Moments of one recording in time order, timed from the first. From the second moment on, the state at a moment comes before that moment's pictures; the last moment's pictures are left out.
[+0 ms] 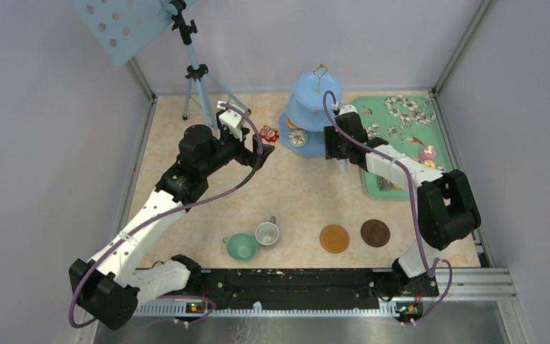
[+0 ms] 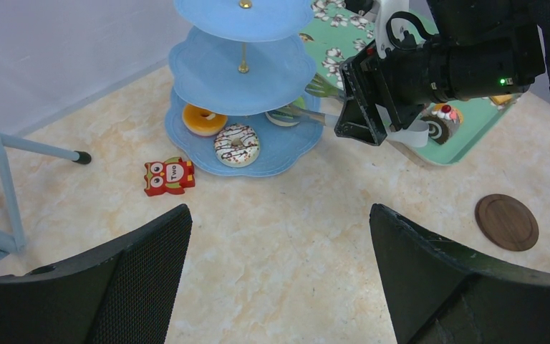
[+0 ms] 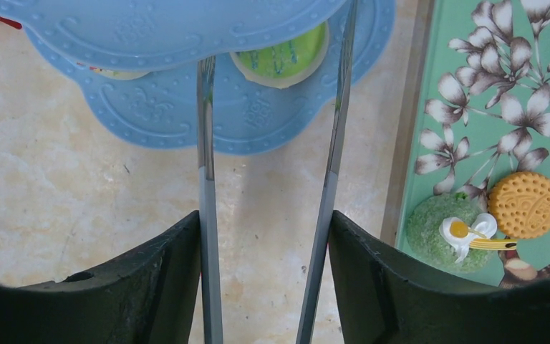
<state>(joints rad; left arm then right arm) -0.50 1.07 0.99 -0.07 0.26 -0.03 0.46 1.64 1.13 -0.23 0.22 0.22</state>
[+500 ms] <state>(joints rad) -0.50 1.07 0.99 -0.07 0.26 -0.03 0.46 1.30 1.00 -0.41 0.24 0.22</state>
